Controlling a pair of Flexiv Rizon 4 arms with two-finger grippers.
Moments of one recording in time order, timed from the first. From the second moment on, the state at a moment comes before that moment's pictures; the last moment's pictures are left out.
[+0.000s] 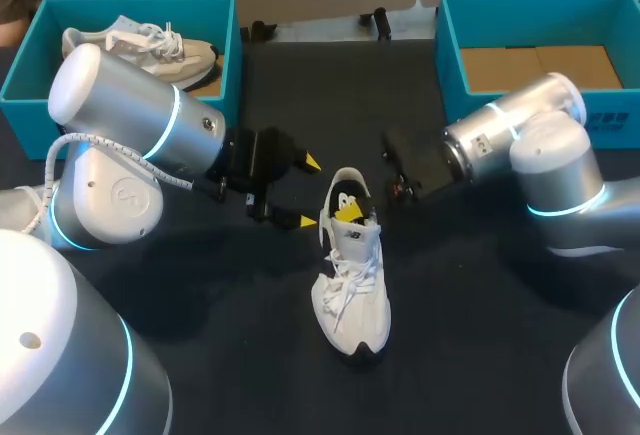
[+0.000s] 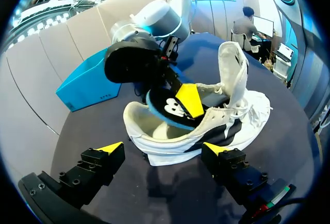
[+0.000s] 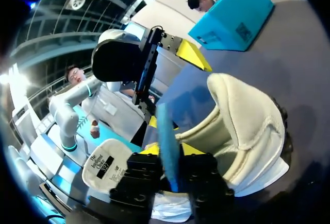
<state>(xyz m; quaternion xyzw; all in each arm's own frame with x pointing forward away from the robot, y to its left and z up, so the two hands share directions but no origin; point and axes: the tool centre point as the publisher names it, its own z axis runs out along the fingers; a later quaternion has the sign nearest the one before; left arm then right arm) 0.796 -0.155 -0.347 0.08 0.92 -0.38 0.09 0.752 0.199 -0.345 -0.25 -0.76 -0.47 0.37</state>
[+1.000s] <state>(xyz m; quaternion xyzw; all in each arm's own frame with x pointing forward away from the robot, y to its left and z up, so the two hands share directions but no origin) 0.796 -0.155 -0.347 0.08 0.92 -0.38 0.09 0.796 0.195 -0.285 -0.22 -0.81 -0.47 0.27</state>
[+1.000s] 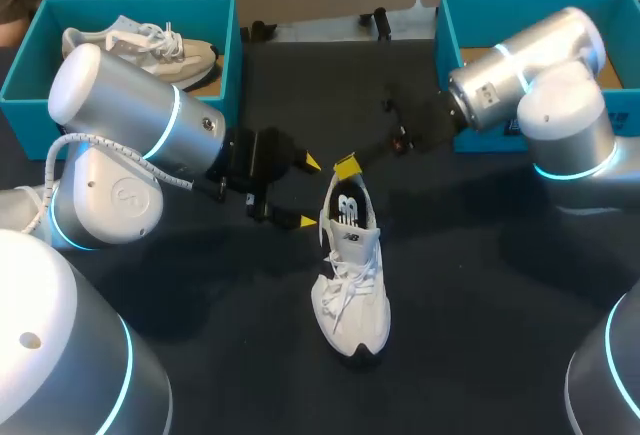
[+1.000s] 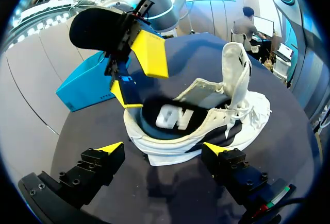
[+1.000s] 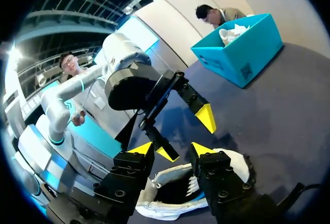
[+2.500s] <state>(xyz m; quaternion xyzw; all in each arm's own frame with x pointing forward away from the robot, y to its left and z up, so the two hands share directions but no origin) 0.796 -0.155 -0.347 0.08 0.92 -0.38 0.09 0.761 0.146 -0.237 -0.39 -0.80 -0.43 0.17</state>
